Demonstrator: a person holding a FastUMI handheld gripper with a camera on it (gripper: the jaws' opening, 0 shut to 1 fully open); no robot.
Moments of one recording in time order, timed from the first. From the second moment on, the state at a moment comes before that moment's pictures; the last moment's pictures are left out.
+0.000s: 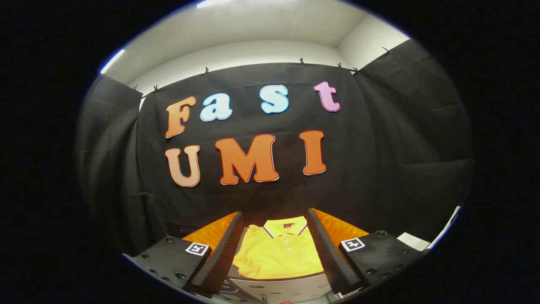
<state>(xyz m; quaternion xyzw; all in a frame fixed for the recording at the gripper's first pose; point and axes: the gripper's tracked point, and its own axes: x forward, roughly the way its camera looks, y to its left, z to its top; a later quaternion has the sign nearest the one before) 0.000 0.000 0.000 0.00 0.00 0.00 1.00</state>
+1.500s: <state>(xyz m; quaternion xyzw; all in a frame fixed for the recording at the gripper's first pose) 0.017 -0.015 0.017 -0.01 -0.01 0.02 1.00</state>
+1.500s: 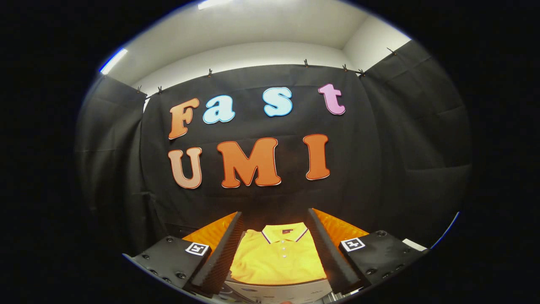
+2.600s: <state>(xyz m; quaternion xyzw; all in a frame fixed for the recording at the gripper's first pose) 0.156 -0.020 -0.061 -0.07 0.08 -0.06 0.99</state>
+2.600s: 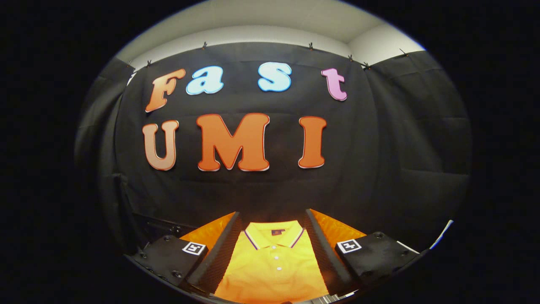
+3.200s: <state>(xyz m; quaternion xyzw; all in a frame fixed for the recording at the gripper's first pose) 0.221 -0.049 -0.214 -0.05 0.31 -0.06 0.95</state>
